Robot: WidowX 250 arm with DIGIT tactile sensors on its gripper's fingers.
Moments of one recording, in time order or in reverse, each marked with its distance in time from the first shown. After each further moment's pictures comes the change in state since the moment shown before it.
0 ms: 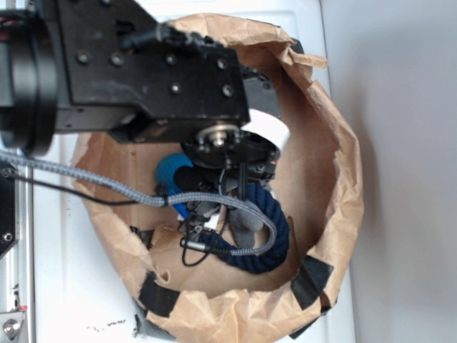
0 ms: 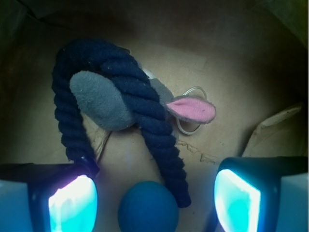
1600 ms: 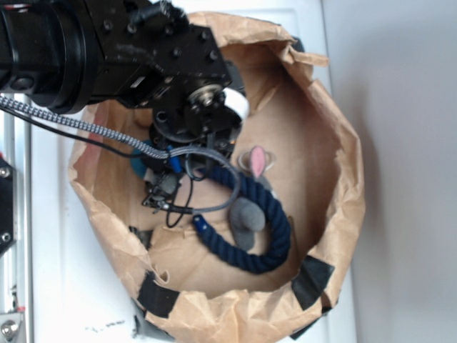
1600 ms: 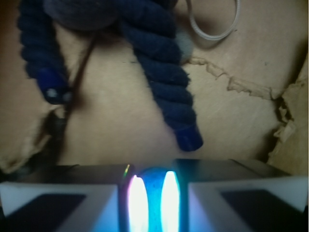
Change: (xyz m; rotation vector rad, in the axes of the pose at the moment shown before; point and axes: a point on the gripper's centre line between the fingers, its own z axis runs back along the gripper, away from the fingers) arm -0.039 0.003 -0.028 -0.163 0.156 -0.006
